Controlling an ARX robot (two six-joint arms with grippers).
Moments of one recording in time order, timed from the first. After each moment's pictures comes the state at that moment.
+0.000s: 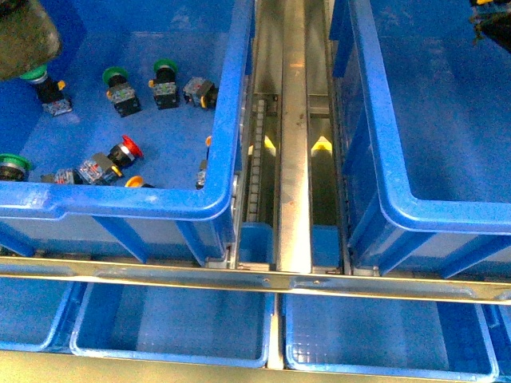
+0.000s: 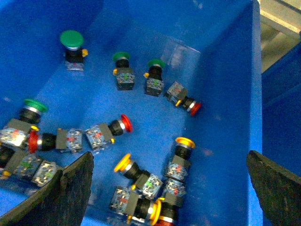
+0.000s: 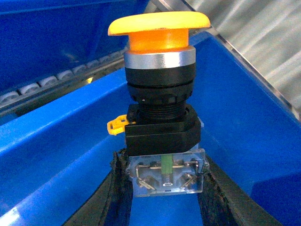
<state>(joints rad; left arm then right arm) -0.52 1.14 0.45 0.32 -0.49 -0.58 0.12 1.49 0.53 0.78 -0.25 -0.66</state>
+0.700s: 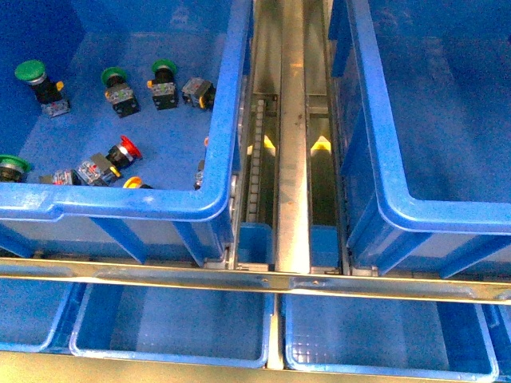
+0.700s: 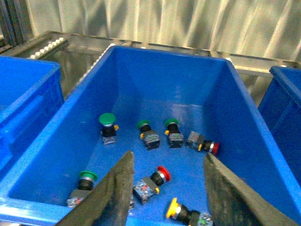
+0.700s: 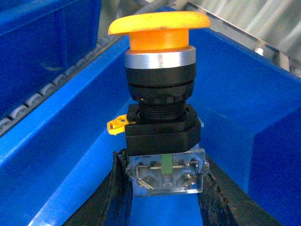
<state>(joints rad) -0.35 0.76 0.01 0.78 -0.34 -0.07 0.13 1.37 0.50 0.68 -0.11 -0.40</state>
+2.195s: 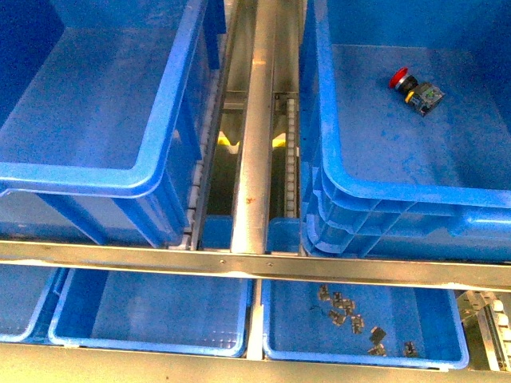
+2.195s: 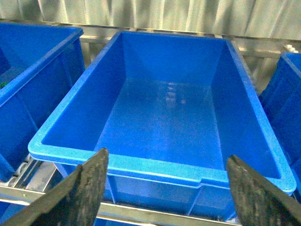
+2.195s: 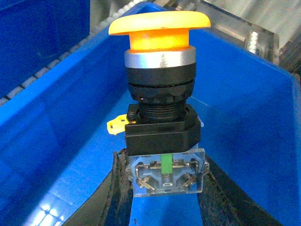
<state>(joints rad) 0.00 0.01 0.02 0.00 0.00 0.00 0.14 1.35 0.46 0.70 -0.10 -0.35</state>
